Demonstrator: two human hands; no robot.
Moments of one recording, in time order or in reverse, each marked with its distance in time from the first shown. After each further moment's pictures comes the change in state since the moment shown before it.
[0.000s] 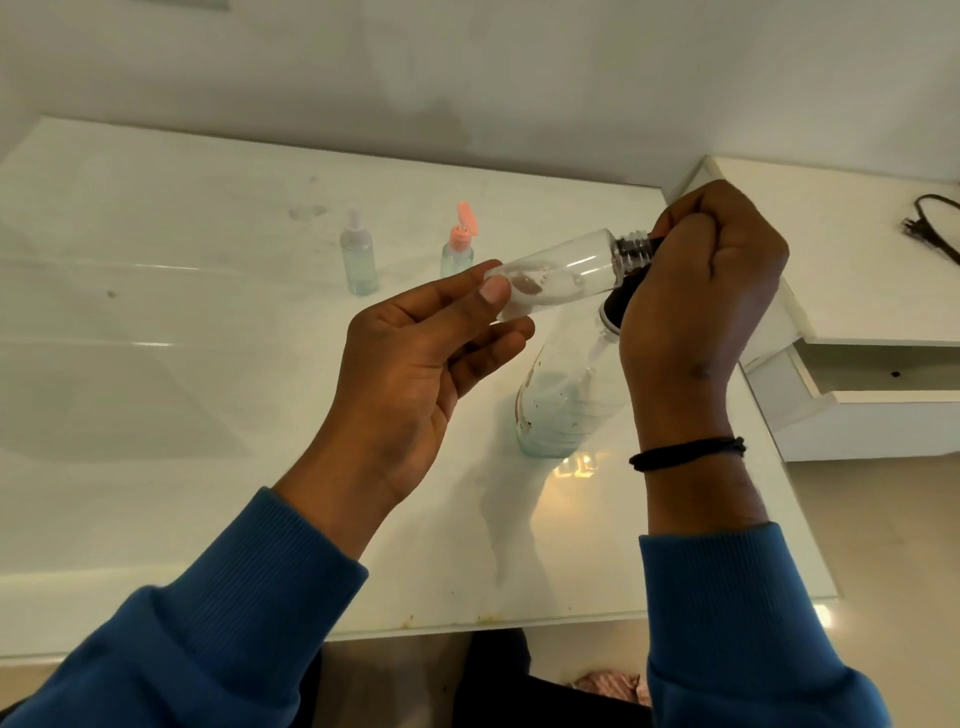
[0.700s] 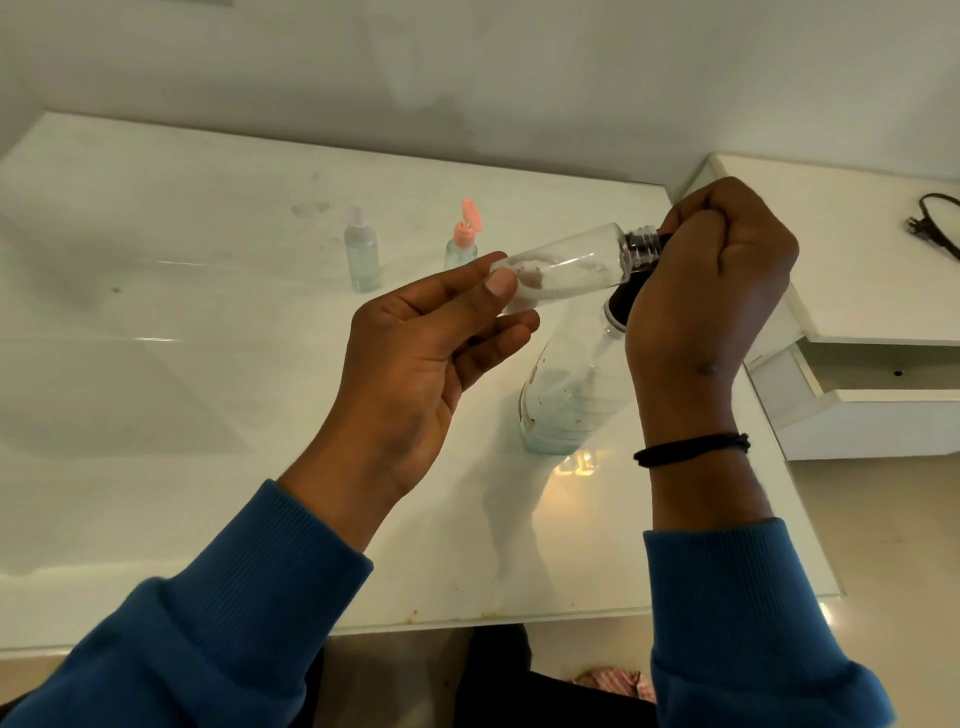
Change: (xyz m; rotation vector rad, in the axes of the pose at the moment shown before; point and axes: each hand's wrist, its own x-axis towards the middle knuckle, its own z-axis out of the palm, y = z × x) left_hand 0.001 0.001 0.000 0.003 0.006 0.012; right_hand 0.000 0.000 0.000 -0.019 0.025 0.006
